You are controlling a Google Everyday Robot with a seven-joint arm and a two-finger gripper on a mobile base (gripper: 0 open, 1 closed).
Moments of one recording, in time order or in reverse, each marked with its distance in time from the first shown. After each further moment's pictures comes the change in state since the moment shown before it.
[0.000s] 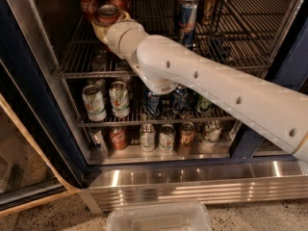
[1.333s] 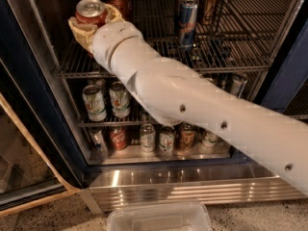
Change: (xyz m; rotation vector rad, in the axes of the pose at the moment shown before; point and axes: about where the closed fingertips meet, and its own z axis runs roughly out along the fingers) arm -0.080 0.073 -0.103 -0.053 -0.142 -0.053
